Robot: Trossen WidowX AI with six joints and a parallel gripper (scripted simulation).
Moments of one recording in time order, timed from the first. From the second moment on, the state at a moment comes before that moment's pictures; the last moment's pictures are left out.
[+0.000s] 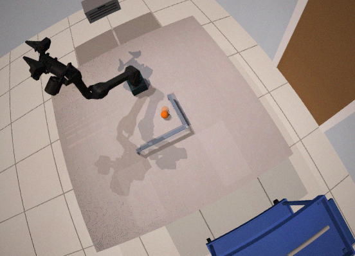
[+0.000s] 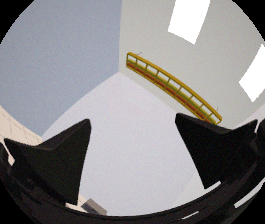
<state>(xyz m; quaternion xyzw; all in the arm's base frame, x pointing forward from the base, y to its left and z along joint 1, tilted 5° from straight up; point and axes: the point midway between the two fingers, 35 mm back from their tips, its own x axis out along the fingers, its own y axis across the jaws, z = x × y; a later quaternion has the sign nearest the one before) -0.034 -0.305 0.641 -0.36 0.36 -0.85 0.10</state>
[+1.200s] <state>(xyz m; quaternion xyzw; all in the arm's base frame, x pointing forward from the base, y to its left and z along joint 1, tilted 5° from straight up) -0.063 0.093 0.674 -0.26 0.26 -0.80 -0.48</state>
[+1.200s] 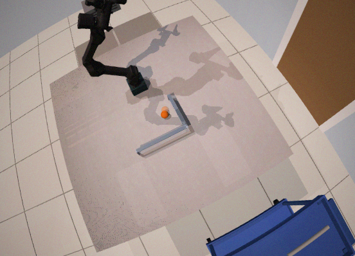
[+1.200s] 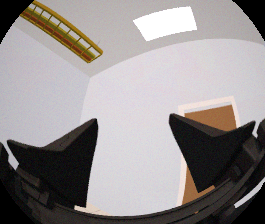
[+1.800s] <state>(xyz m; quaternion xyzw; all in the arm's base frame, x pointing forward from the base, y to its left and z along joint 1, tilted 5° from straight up) 0.111 0.266 0.535 -0.03 0.11 -0.63 -0.77</state>
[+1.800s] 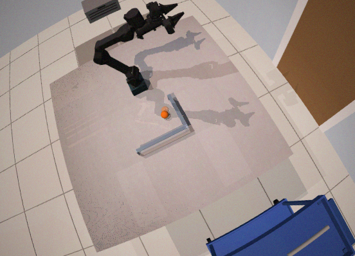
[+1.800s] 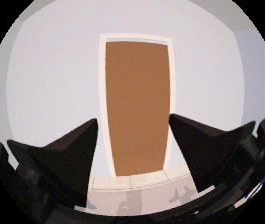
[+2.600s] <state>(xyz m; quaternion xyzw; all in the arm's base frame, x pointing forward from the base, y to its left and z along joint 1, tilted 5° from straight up) 0.292 0.234 0.322 0.26 -0.13 -0.43 -0.86</state>
